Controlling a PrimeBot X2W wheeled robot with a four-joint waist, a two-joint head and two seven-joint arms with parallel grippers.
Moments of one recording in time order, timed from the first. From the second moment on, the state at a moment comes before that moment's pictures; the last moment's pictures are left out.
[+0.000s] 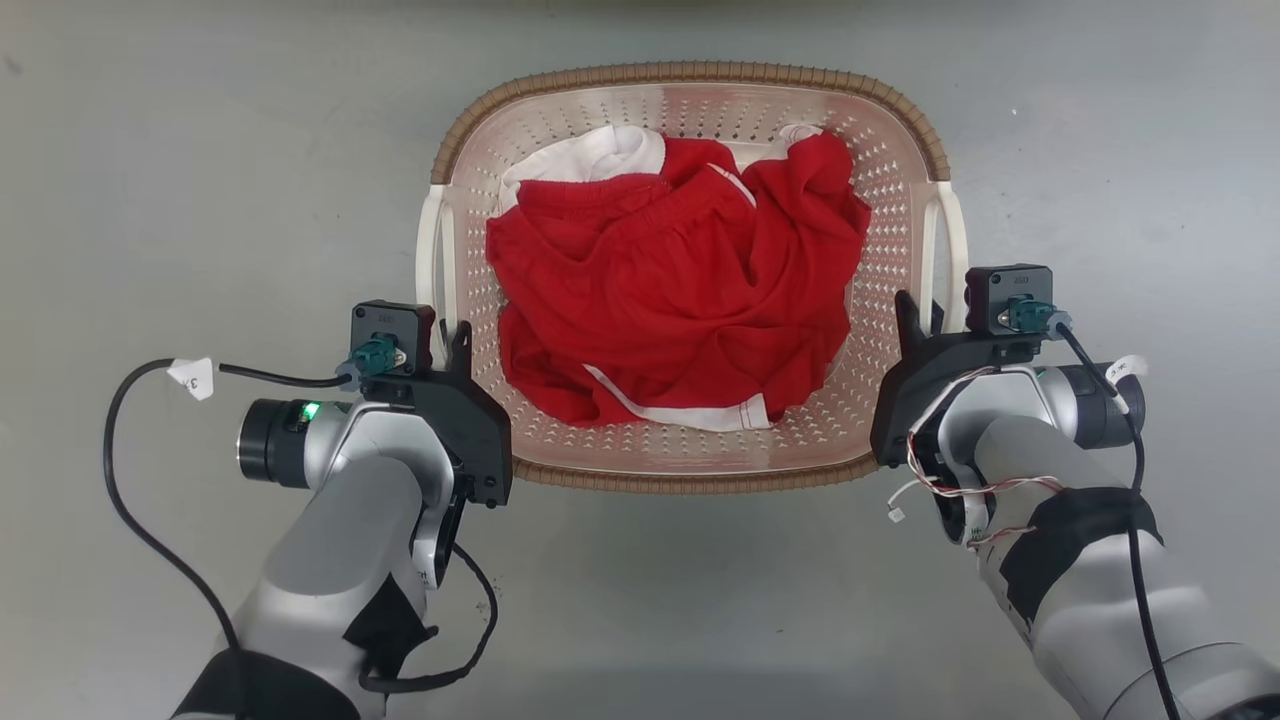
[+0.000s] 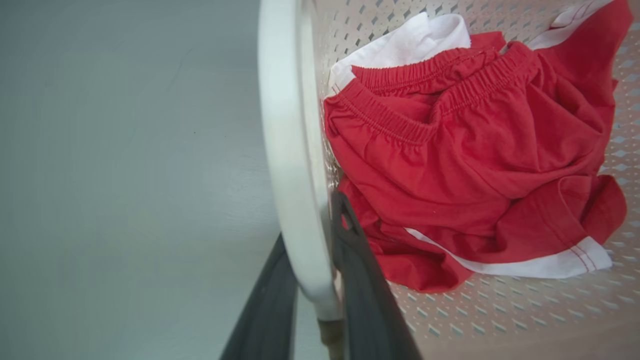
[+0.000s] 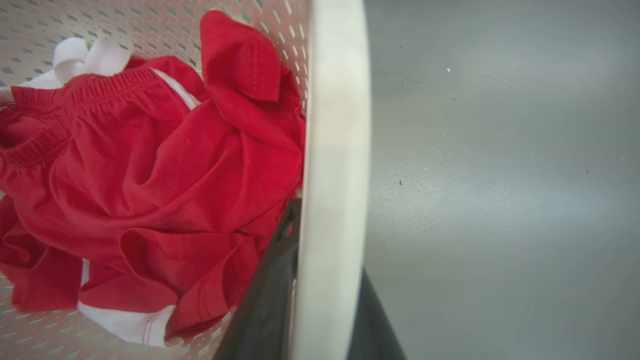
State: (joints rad) left arm -0.92 0.04 -0.60 1.07 -0.61 0.08 -0.11; right arm -0.99 -0.08 0.64 1.09 0.57 -0.12 -0.09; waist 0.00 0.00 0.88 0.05
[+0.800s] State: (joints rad) left arm -0.76 0.04 -0.73 1.10 -0.70 0.10 -0.08; right arm -0.79 -0.08 0.78 1.08 0.70 -0.13 -0.06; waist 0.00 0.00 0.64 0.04
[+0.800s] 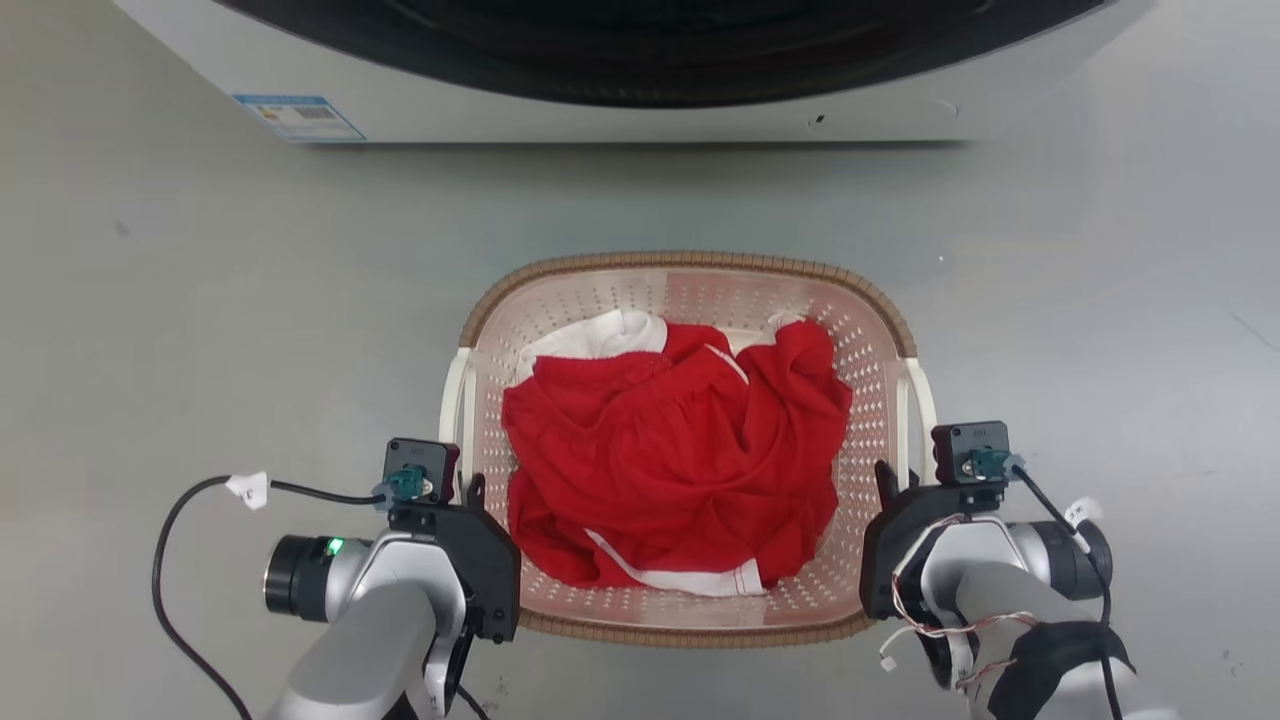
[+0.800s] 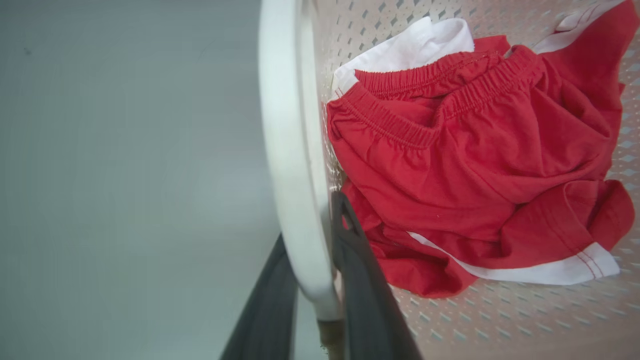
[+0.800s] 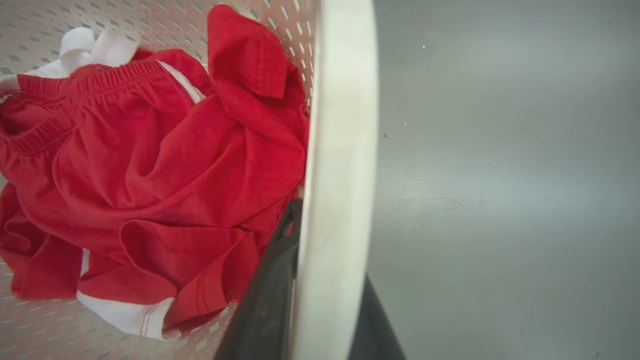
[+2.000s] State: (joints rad) left arm -0.45 0.05 -0.89 1.11 -0.82 0.11 0.11; right arm -0.47 -0.08 0.97 1.06 0.91 -0.14 0.19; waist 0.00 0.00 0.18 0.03
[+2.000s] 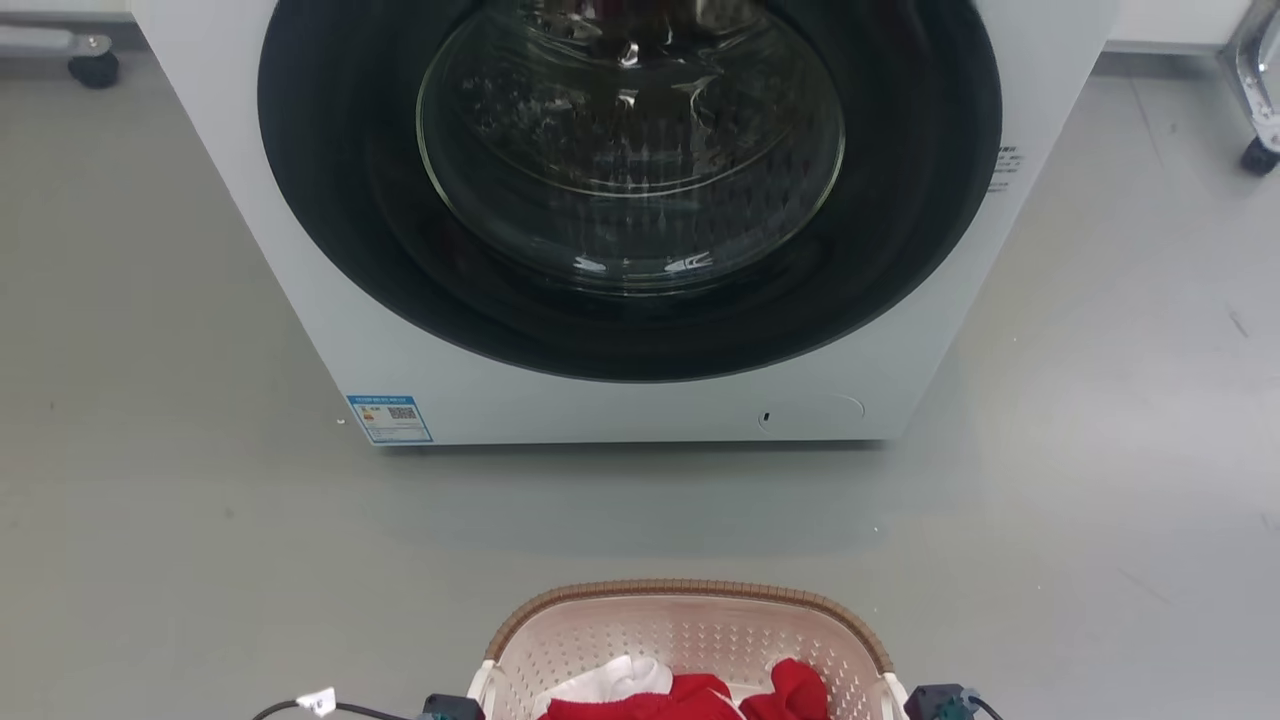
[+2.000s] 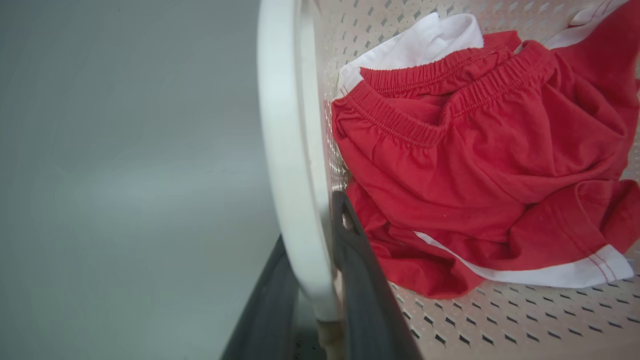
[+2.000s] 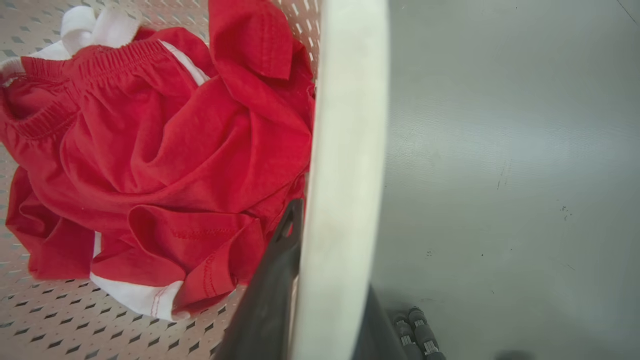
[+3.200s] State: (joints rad) left arm -0.39 0.05 -0.95 1.12 -0.87 0.11 0.14; right arm -0.40 -0.07 1.04 1.08 1.02 -0.14 0.22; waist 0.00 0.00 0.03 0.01
